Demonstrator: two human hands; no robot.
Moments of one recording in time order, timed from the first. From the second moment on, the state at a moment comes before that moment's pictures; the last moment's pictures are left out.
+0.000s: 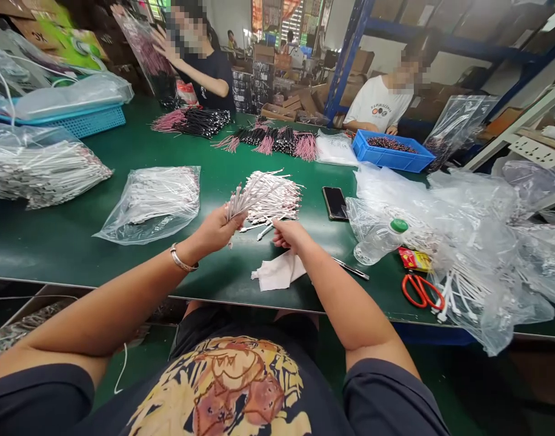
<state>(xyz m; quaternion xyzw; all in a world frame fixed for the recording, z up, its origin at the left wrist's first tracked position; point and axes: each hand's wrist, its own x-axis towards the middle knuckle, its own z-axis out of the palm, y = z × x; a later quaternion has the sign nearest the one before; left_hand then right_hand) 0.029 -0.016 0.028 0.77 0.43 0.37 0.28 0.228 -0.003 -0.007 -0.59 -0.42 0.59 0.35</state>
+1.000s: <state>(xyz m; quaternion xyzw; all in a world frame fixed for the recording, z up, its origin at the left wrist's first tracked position) 0.017 -0.054 0.003 0.75 0.37 0.39 0.38 0.157 -0.061 0.034 -0.34 -0.72 0.30 0.53</state>
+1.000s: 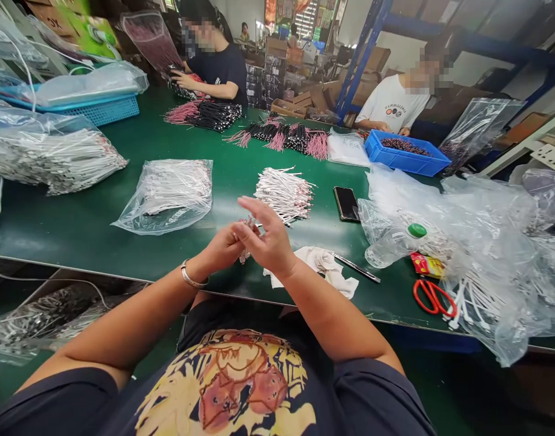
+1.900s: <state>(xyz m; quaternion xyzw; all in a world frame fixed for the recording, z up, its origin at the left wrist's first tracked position) -0.001 -0.105 0.037 0.70 0.34 0.39 0.50 0.146 -0.090 -0.010 -0.32 -0.72 0.56 0.25</state>
